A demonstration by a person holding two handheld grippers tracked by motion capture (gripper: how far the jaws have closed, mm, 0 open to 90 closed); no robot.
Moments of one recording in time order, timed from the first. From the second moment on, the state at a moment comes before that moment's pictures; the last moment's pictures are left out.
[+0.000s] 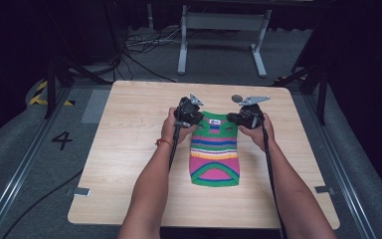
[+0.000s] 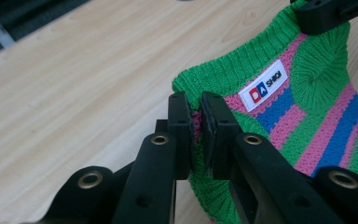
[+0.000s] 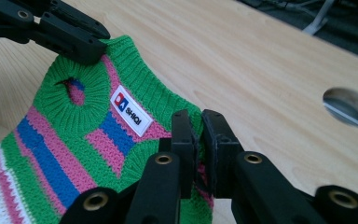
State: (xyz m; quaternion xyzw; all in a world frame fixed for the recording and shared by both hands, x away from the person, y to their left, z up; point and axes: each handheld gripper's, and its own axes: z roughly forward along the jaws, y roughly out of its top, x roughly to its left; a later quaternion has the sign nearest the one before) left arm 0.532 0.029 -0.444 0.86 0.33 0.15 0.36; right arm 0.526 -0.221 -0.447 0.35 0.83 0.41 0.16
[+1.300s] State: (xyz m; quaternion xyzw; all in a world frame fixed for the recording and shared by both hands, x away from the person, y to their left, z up) left arm 0.427 0.057 -0.454 0.91 0.18 0.17 0.34; right arm 0.441 -0.223 -0.445 0.21 0.87 0.44 0.10
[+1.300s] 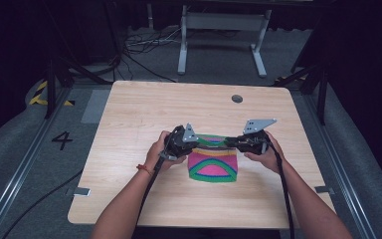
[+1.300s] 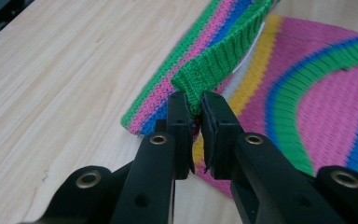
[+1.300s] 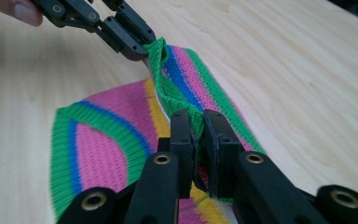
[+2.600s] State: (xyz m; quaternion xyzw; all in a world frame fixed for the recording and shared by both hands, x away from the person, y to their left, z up) left arm 0.367 0.042 -0.484 0.93 0.11 0.16 0.31; right arm 0.379 -0.230 -0.481 0.17 0.91 0.38 0.07
